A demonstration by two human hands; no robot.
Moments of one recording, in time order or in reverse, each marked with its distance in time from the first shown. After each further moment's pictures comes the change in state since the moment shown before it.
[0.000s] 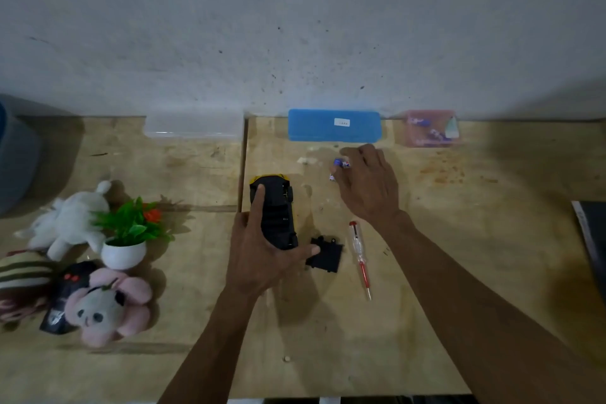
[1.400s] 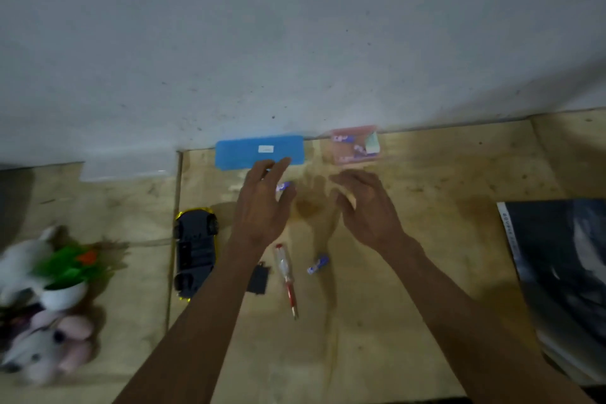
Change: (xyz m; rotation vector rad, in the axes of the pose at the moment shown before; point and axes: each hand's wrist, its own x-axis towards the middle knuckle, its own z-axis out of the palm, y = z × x) left_hand 0.070 0.143 0.086 0.298 0.140 0.493; right_hand -0.020 0.119 -0.095 0.297 -0.065 0.018
